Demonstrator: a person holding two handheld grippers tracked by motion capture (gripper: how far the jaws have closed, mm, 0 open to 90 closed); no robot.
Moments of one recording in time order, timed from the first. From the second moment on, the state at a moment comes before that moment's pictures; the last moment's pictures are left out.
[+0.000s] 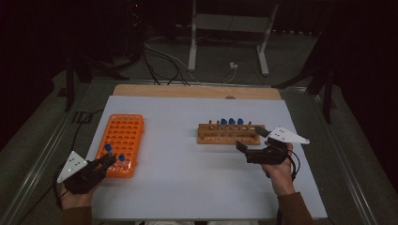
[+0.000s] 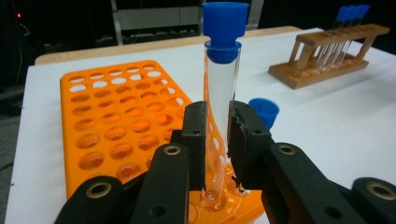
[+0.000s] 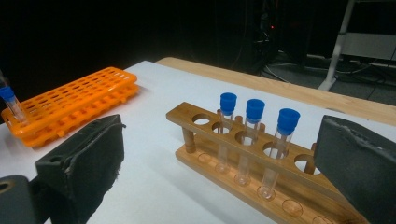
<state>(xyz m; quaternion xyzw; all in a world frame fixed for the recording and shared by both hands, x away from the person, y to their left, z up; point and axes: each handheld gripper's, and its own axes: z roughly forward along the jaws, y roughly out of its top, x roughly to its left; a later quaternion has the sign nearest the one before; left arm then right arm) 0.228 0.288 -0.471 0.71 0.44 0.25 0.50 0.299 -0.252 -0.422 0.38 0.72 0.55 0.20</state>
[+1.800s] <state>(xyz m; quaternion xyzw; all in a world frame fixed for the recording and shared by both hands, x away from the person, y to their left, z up) 0.226 0.282 -0.488 0.76 0.45 0.21 0.42 0.301 -0.256 -0.427 0.38 0.71 0.55 0.20</state>
